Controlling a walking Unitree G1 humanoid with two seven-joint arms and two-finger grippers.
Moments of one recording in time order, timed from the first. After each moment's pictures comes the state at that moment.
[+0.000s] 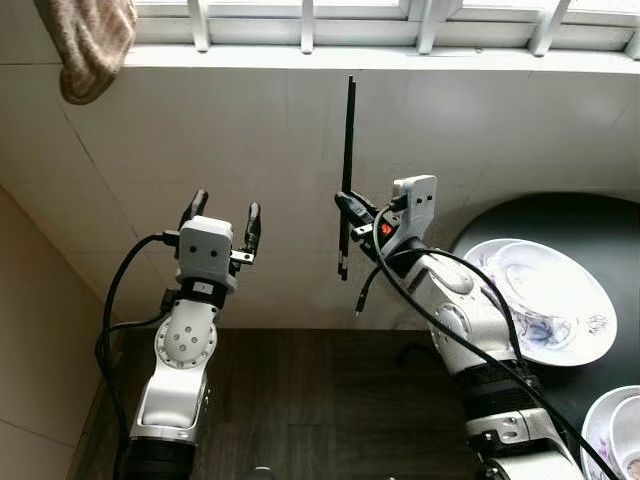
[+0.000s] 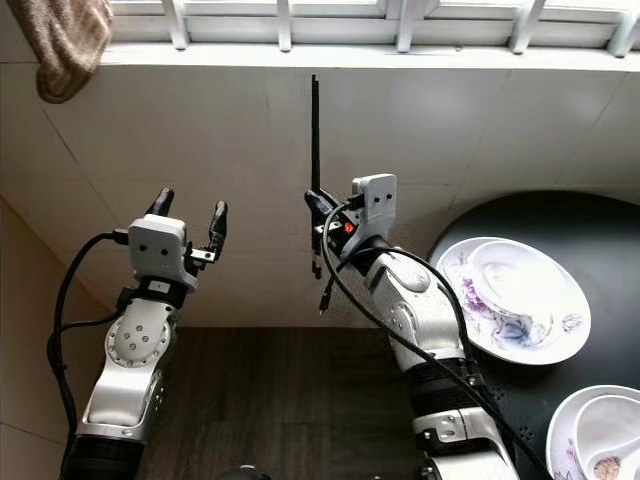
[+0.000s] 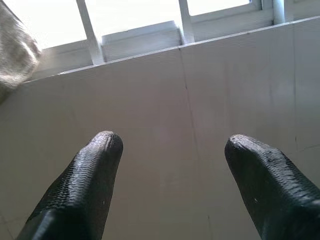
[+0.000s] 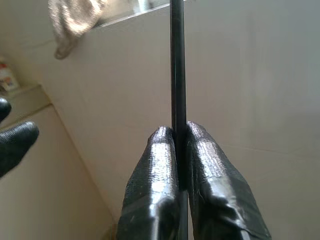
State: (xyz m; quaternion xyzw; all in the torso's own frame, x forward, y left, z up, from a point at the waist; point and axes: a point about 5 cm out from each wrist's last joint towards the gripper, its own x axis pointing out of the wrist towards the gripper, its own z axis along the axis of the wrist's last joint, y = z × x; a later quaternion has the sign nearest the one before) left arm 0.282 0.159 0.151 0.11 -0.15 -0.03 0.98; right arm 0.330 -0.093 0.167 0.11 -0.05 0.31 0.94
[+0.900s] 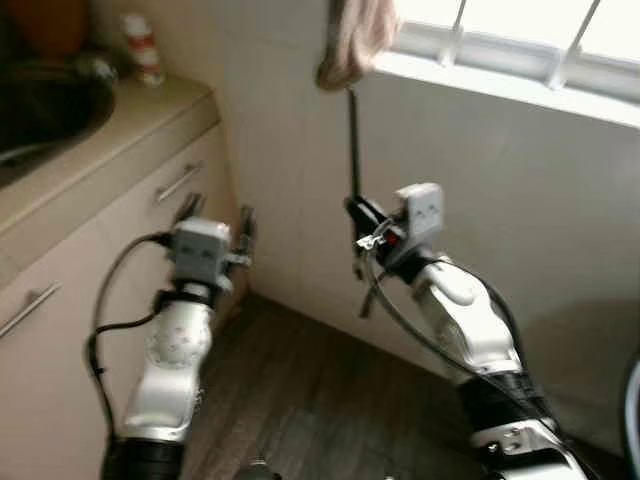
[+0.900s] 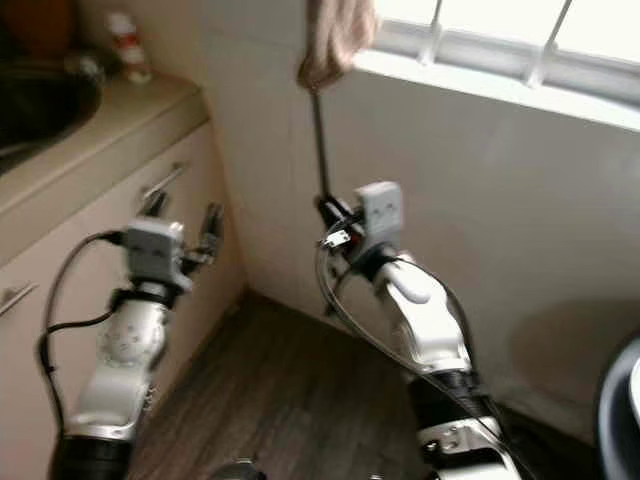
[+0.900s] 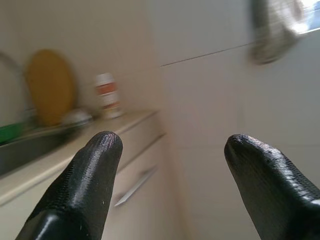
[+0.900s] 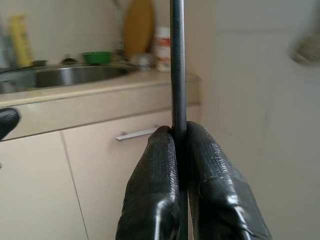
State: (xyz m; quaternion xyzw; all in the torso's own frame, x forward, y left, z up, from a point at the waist) left arm 0.281 0.172 0.150 0.13 -0.14 -0.01 0.98; right arm 0.328 -0.088 0.172 0.02 -0.10 0.29 0.95
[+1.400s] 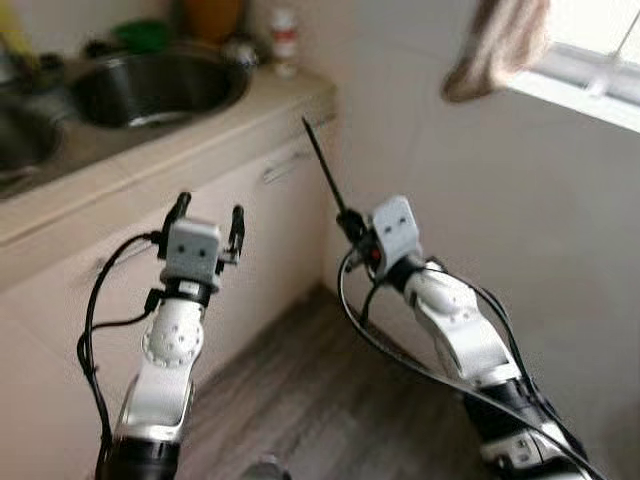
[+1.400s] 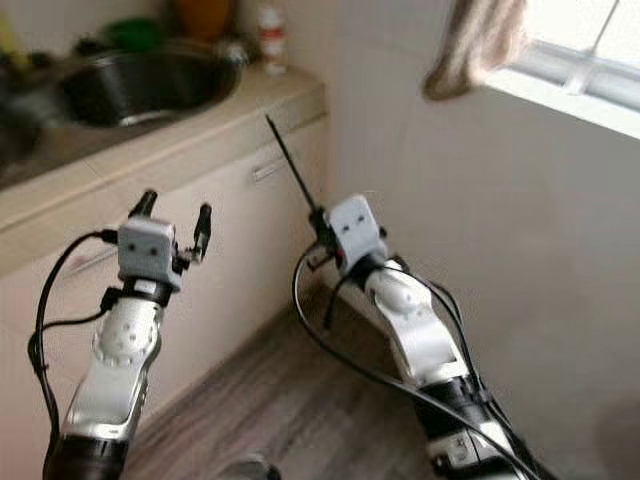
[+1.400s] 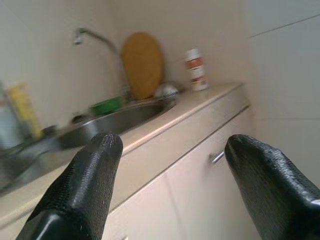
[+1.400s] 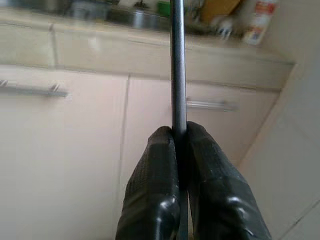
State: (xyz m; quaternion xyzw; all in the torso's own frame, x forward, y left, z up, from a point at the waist) left arm 0.281 0.171 0.148 0.15 -0.14 -0.01 0.98; right arm 0.308 -0.099 0.148 -0.11 -0.03 0.26 0.96
